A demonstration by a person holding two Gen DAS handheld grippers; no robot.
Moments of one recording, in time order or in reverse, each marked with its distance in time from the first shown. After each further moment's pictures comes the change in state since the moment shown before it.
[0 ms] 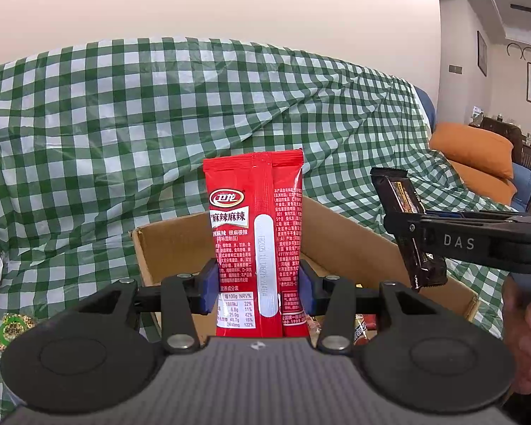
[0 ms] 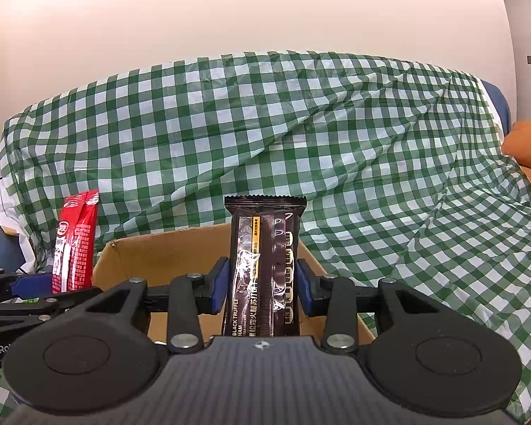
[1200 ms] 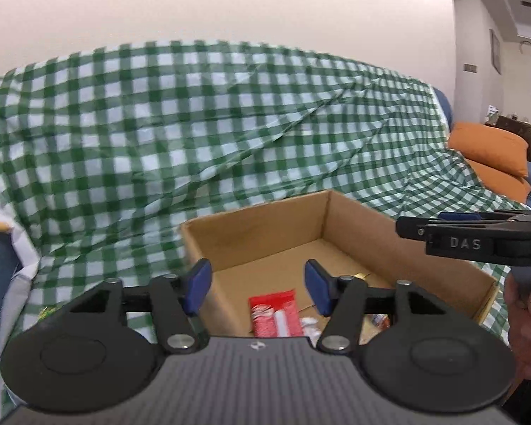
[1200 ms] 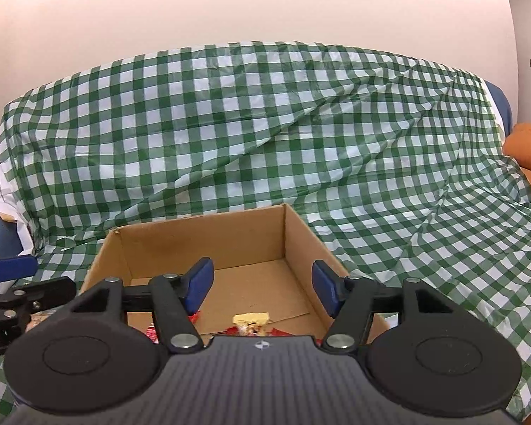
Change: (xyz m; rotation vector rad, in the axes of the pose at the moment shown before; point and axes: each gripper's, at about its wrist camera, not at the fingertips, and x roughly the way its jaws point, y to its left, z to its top) left arm -0.027 0.036 -0.006 -0.018 0.015 0.083; right arm 0.006 0.027 -0.002 -0.023 0.036 -0.012
